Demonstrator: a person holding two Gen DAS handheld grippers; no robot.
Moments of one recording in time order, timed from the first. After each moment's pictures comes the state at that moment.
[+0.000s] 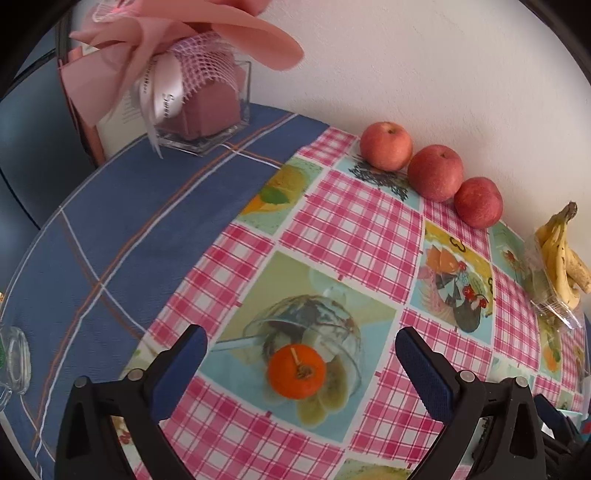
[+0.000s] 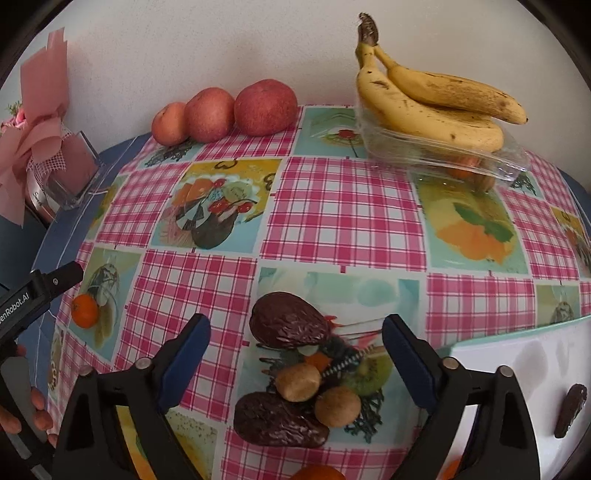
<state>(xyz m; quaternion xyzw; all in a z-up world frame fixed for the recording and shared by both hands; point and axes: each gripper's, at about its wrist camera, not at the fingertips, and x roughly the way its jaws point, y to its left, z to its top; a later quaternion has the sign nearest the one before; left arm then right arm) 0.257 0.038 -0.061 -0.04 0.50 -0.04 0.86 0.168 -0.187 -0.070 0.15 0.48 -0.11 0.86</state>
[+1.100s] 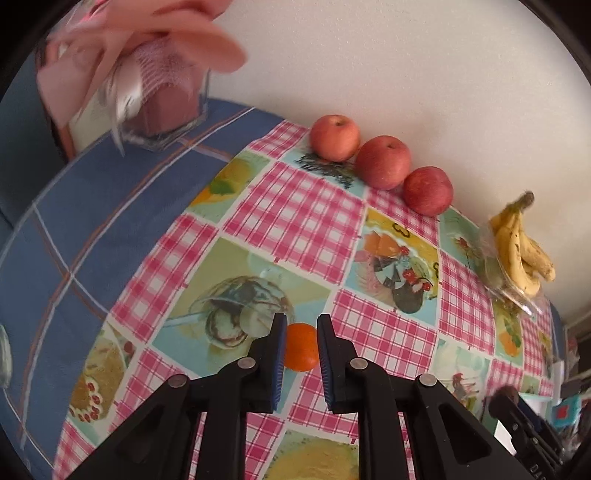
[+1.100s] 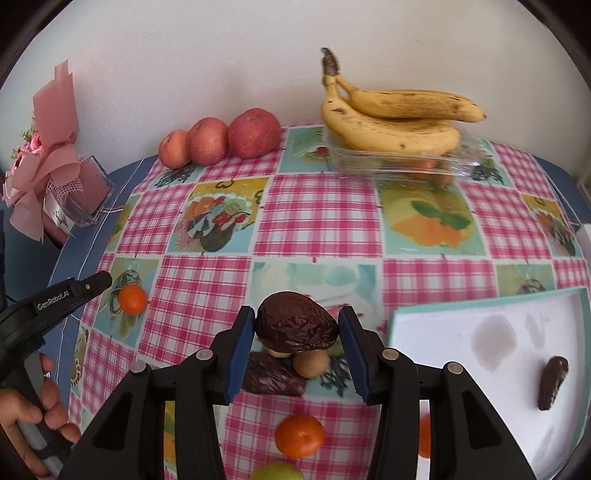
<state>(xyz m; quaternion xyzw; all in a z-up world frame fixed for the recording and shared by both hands) 0.241 0.023 -0.046 -0.09 0.52 -0.10 0.85 0.119 -0.204 -0.029 0.17 0.47 -0.12 0.86</state>
